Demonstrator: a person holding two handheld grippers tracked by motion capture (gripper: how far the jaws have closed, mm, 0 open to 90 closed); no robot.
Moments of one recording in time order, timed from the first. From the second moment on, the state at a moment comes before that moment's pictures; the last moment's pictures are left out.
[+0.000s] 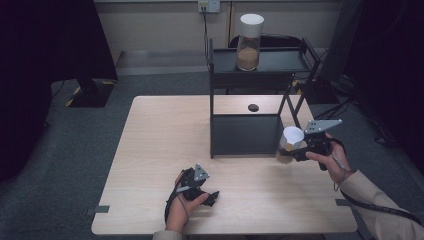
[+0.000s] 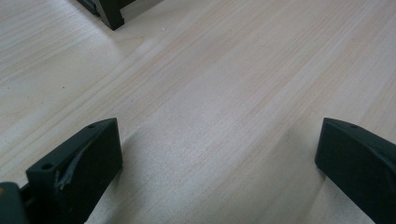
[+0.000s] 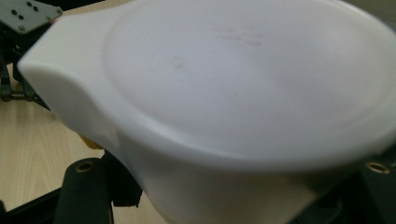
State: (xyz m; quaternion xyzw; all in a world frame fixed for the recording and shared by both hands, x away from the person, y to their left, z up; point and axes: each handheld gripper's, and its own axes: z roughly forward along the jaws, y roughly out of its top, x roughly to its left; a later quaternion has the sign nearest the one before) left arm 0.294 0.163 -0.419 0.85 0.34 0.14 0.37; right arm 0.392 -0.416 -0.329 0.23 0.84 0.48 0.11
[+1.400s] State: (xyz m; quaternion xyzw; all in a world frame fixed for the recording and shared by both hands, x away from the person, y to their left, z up) left arm 0.294 0.163 -0.419 0.85 0.34 0.14 0.37; right arm 0.425 -0.389 -0.202 0.21 0.85 0.47 0.12
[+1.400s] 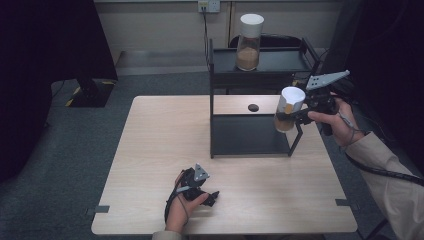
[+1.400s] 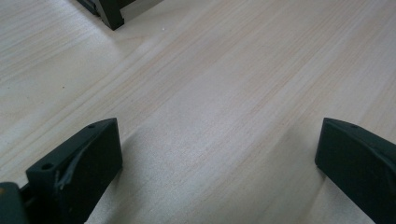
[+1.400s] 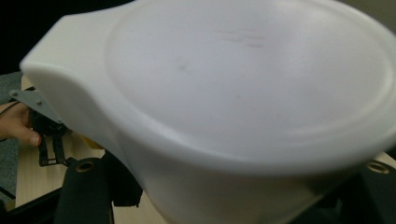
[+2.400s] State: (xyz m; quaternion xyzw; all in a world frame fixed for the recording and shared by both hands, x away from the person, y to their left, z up) left arm 0.294 0.163 -0.419 0.85 0.34 0.14 0.37; right arm 0.438 -0.378 -0.129 0.22 0.84 0.47 0.14
